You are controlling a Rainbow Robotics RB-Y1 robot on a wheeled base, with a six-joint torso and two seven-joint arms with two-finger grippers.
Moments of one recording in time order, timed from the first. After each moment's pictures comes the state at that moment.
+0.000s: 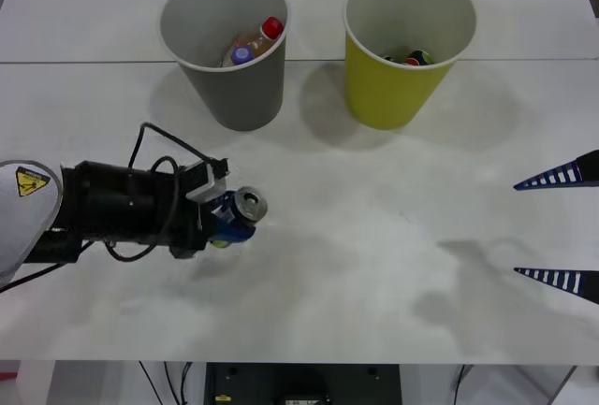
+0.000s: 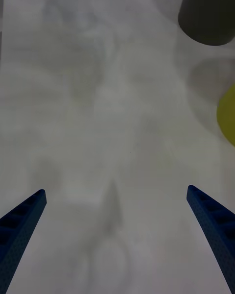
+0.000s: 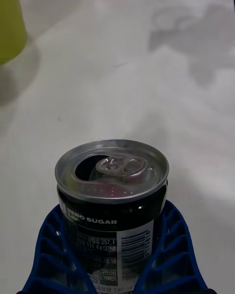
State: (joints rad) right arm 0.26 -1.13 -0.26 -2.01 1.31 -1.13 -0.09; left arm -0.22 0.64 -0.18 -1.91 -1.82 -1.21 0.56
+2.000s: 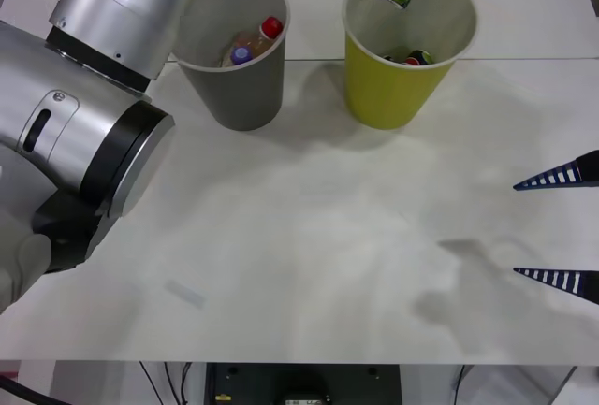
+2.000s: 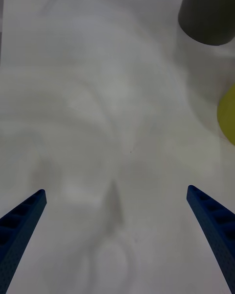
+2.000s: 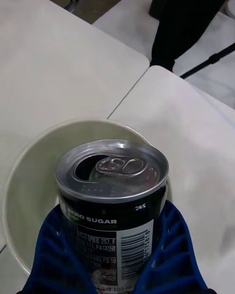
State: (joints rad) right arm 0.26 -1.13 -0.26 -2.01 1.31 -1.13 -0.09; left arm -1.46 0.15 -0.20 -0.98 -2.28 -1.24 1.23
